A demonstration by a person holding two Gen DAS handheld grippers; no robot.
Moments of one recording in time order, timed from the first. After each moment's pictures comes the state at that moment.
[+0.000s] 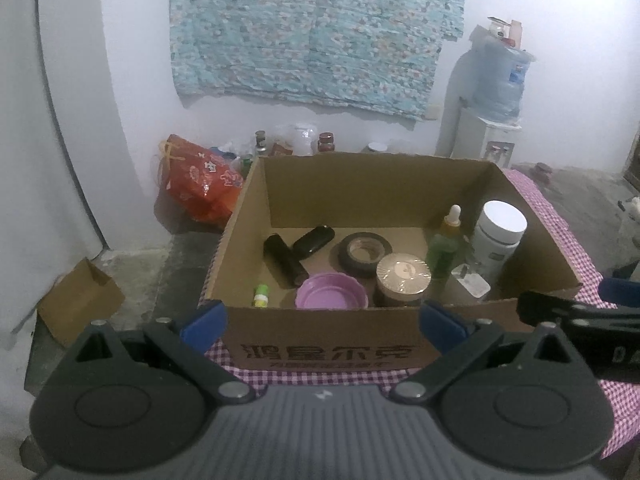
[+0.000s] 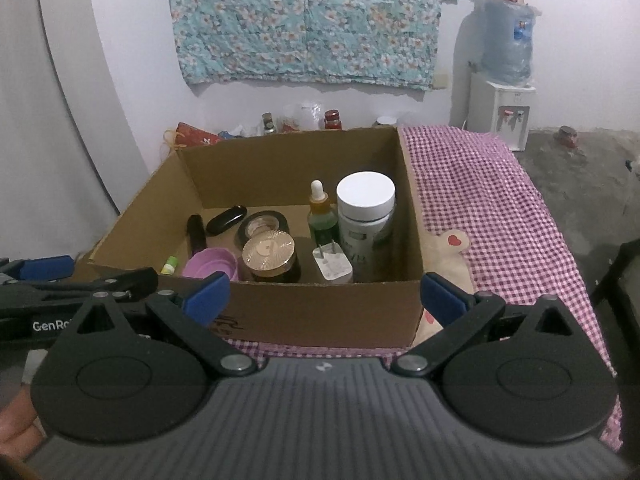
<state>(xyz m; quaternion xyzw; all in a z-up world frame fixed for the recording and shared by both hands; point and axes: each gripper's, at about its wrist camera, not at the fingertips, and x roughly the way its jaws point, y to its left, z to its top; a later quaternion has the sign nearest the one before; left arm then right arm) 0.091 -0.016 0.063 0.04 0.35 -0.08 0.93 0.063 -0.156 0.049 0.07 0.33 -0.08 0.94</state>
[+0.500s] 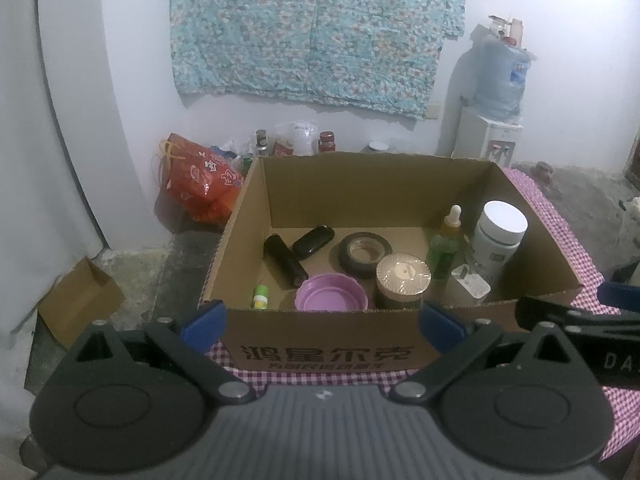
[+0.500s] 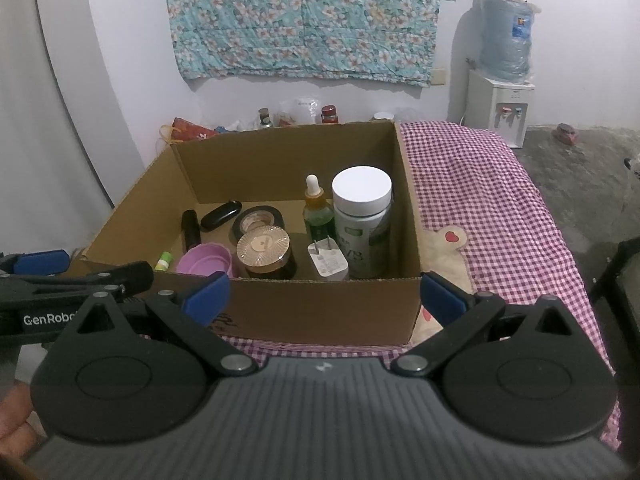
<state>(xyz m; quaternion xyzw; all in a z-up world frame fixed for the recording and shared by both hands) 0.091 -0.020 0.064 0.04 0.35 -0.08 0.93 0.064 -0.156 0.045 0.07 0.34 -0.08 0.94</state>
